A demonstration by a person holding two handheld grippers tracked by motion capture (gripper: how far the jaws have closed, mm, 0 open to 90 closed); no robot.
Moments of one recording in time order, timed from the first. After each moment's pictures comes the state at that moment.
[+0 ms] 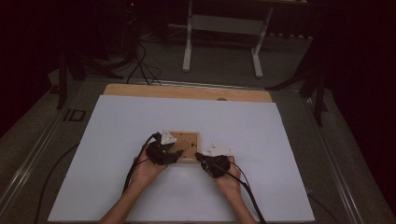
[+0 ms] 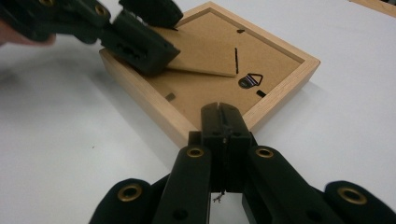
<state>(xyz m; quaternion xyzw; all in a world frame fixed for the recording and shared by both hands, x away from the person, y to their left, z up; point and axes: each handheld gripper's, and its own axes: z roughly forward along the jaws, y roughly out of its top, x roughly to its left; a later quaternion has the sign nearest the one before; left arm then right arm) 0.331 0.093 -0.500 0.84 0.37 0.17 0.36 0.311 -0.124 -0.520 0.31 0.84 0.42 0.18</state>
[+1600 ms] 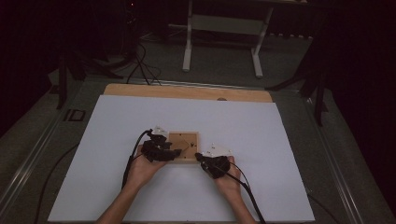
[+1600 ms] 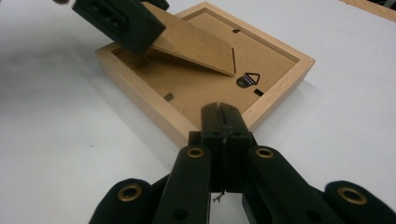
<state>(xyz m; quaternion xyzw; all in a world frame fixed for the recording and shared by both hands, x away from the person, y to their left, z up) 0.339 0.111 -0.496 0.81 0.44 0.06 0.39 0.310 -0.123 -0.520 0.30 0.84 0.42 0.19</state>
